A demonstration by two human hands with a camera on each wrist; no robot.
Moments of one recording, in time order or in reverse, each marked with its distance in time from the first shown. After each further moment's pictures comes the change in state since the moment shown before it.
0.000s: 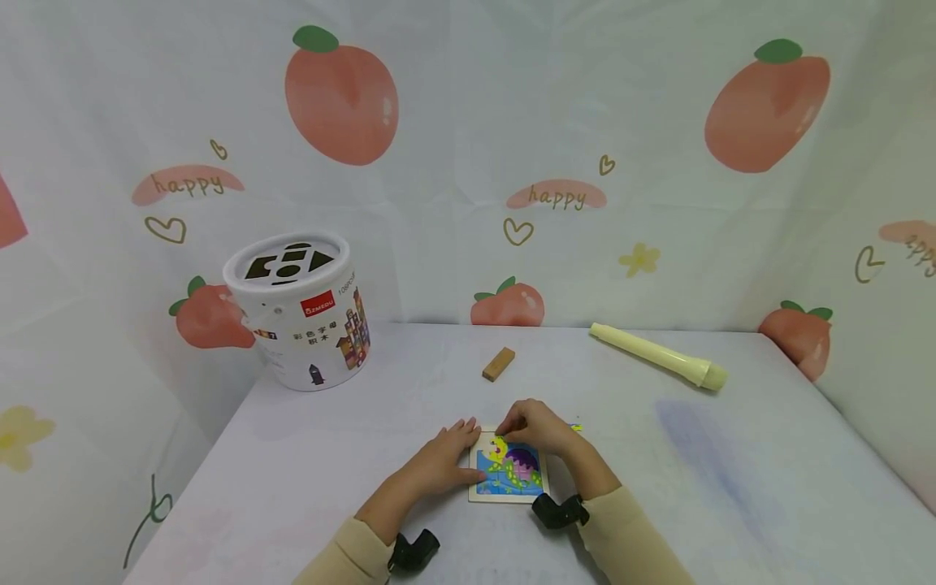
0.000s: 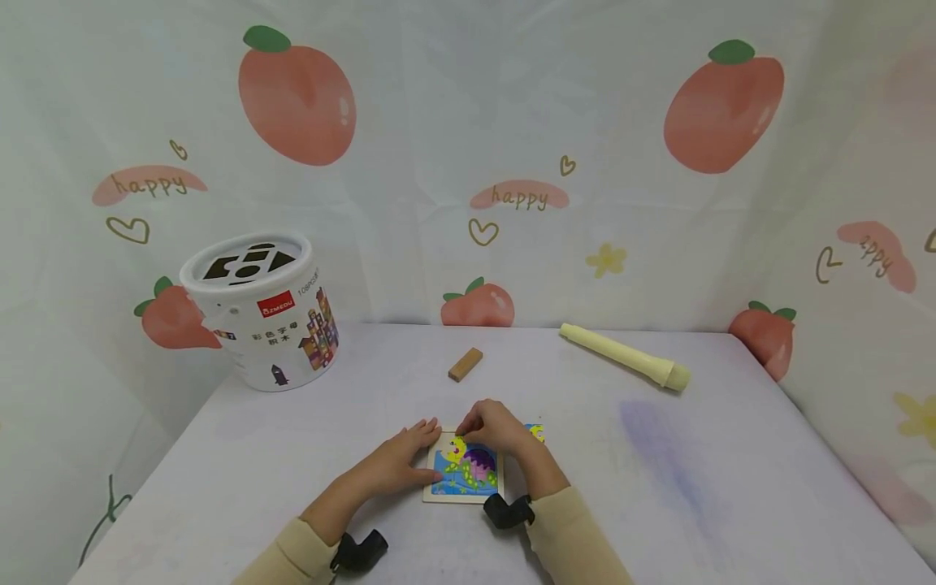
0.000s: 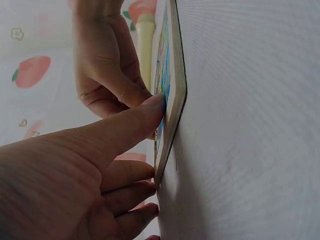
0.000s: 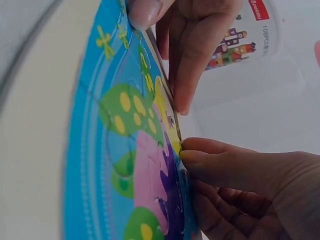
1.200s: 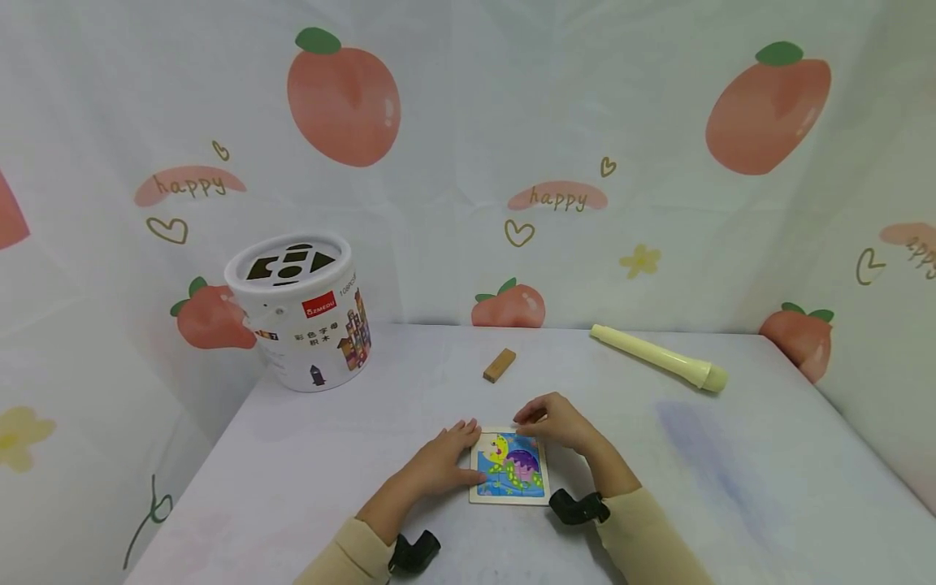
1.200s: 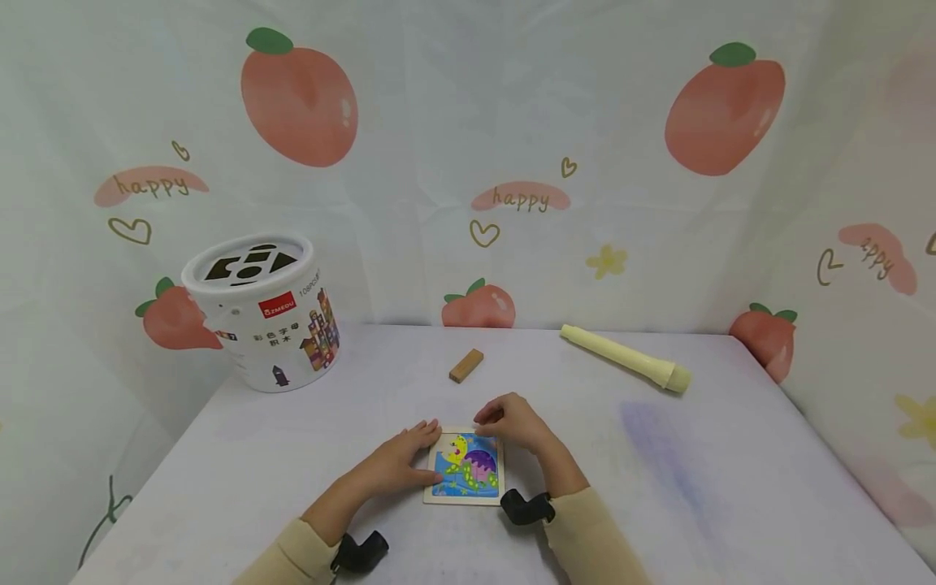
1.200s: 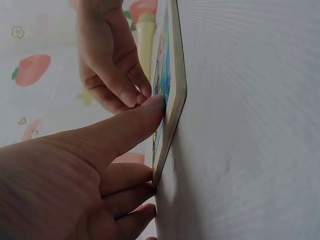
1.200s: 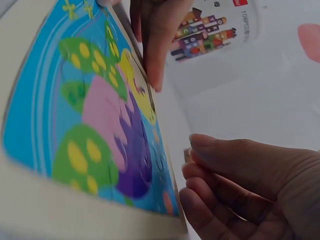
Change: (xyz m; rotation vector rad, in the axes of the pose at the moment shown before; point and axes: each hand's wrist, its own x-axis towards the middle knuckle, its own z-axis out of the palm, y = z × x) left_hand 0.000 0.000 0.000 -0.022 -0.001 -0.043; right_hand -0.005 0.014 -0.019 0.110 0.073 0.097
